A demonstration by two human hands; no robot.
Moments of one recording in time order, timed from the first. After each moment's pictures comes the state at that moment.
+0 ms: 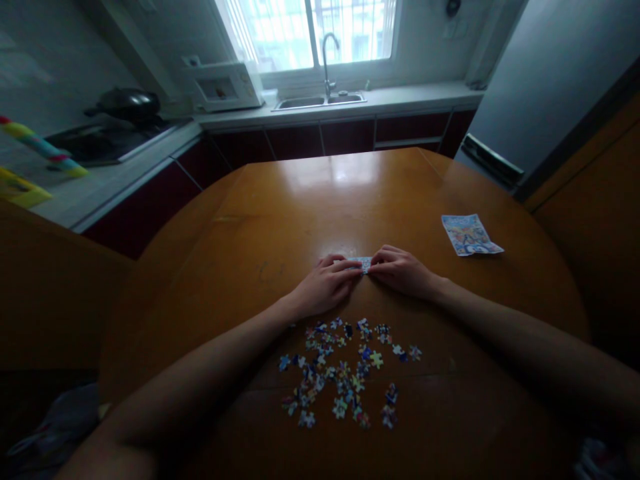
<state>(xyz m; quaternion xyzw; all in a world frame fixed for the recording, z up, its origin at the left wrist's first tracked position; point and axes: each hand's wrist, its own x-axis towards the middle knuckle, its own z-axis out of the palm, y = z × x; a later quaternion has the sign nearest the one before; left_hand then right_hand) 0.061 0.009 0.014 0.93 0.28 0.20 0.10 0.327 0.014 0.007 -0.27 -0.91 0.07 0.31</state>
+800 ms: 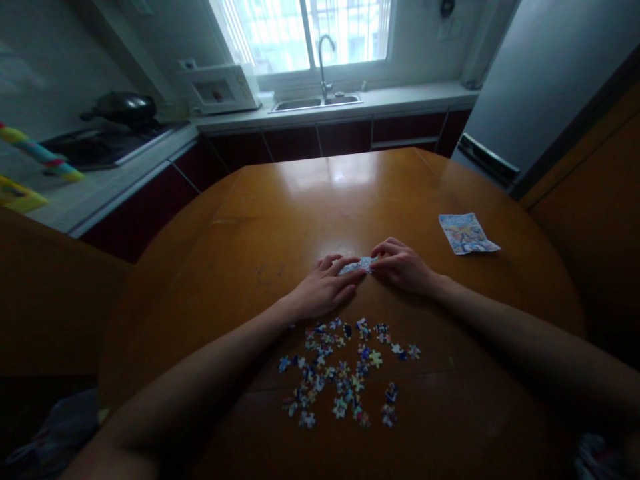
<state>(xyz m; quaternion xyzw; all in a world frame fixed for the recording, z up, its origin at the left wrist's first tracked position) 0.061 0.004 0.023 0.94 0.31 0.10 0.07 0.335 0.017 0.004 -0.32 -0.88 0.09 0.33</state>
